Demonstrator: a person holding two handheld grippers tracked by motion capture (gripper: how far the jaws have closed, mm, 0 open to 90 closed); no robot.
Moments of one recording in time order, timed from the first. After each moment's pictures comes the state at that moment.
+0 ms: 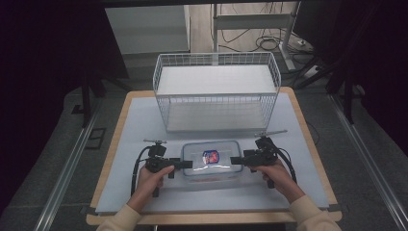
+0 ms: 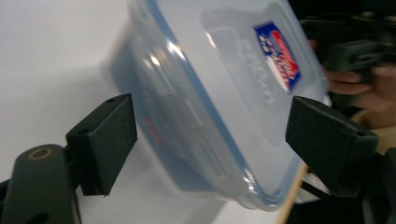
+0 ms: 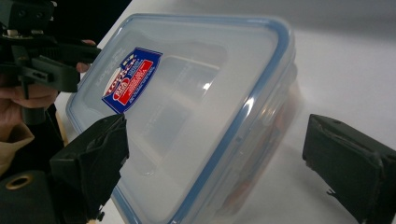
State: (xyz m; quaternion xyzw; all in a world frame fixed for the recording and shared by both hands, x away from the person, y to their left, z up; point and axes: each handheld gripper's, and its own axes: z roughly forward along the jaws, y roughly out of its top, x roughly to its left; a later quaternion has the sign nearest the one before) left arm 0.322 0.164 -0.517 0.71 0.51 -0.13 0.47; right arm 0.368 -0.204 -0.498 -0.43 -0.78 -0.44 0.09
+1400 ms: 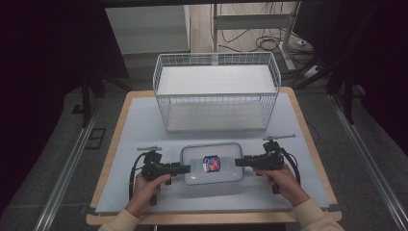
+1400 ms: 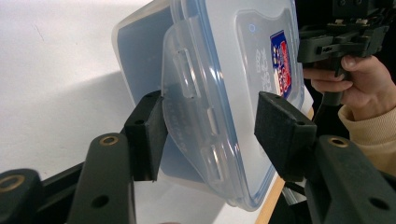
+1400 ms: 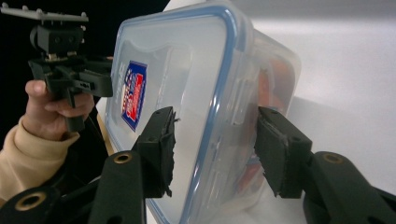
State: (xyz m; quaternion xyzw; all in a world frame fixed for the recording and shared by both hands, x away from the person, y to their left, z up) left arm 0.293 0.169 -0.514 0.70 0.49 -0.11 0.51; right arm 0.353 -0.223 -0.496 -0.43 -0.75 -0.48 0.14
